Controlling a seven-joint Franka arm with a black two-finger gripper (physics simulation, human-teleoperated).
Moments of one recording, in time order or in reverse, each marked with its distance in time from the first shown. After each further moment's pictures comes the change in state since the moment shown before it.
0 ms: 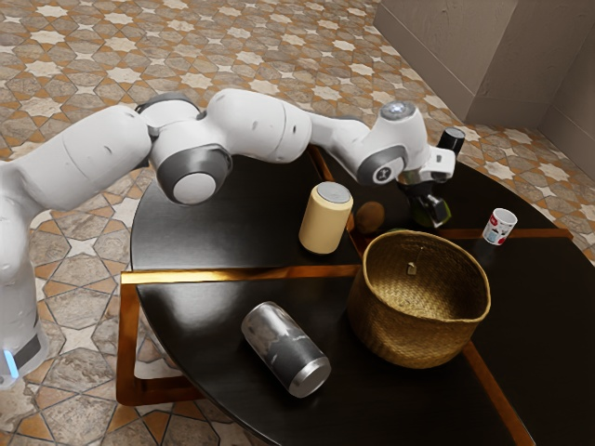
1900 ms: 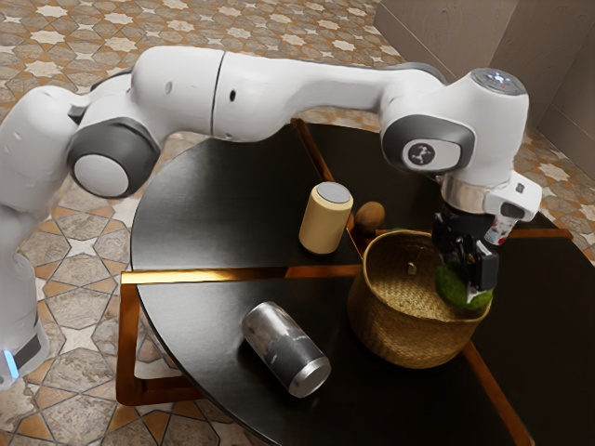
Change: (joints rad) arm -0.565 -0.371 0.083 0.003 0.133 -0.746 -0.342
